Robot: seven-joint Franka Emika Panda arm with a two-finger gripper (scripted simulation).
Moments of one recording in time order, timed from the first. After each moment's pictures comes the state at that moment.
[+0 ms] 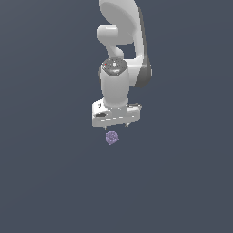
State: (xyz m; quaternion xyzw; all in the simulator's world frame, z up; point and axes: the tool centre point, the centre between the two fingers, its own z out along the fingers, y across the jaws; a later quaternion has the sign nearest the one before) arm 0.003 -0.001 0.156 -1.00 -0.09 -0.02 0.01
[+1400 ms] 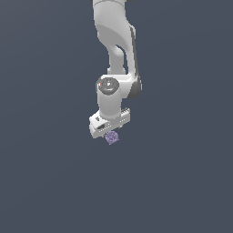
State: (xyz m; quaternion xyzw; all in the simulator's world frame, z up) arm -0.013 -0.025 0.087 -0.96 -0.26 0.00 0.00
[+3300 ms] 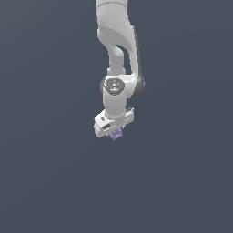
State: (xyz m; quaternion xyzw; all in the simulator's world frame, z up) arm -0.021 -0.007 0.080 -0.96 -0.26 0.00 0.00
